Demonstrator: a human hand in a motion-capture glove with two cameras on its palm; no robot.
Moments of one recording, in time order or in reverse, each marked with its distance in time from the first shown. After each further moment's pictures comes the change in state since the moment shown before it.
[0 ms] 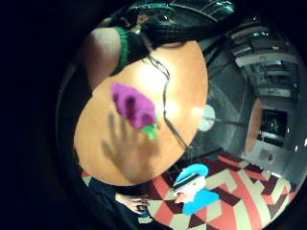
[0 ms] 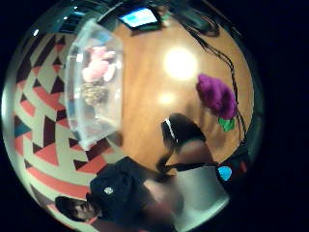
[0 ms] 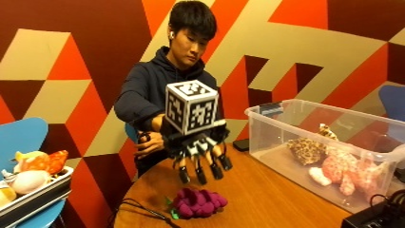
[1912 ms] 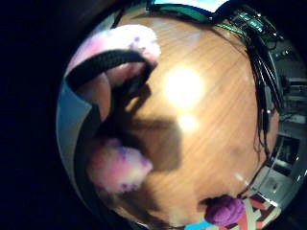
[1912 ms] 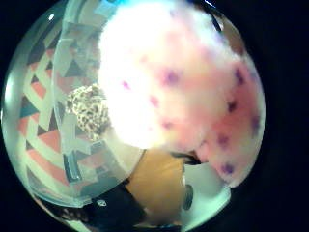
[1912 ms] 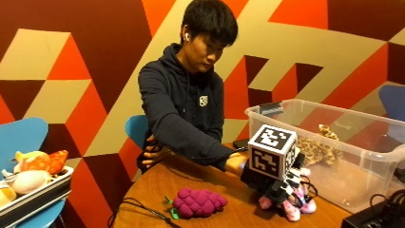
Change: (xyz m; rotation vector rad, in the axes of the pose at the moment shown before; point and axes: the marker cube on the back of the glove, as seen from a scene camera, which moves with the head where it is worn) arm -0.178 -0.149 0.085 0.139 -0.230 -0.225
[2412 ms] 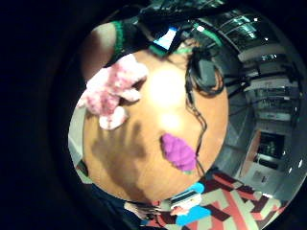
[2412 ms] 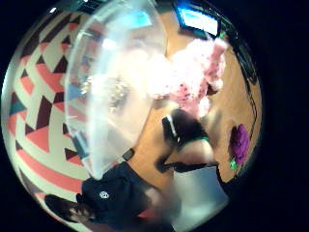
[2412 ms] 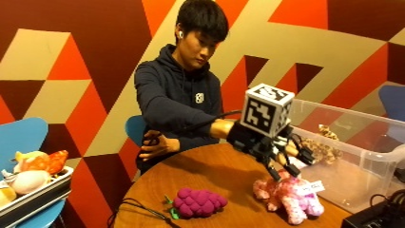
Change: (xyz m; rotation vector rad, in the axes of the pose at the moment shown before) arm -0.002 0.040 -0.117 -0.088 0.141 0.092
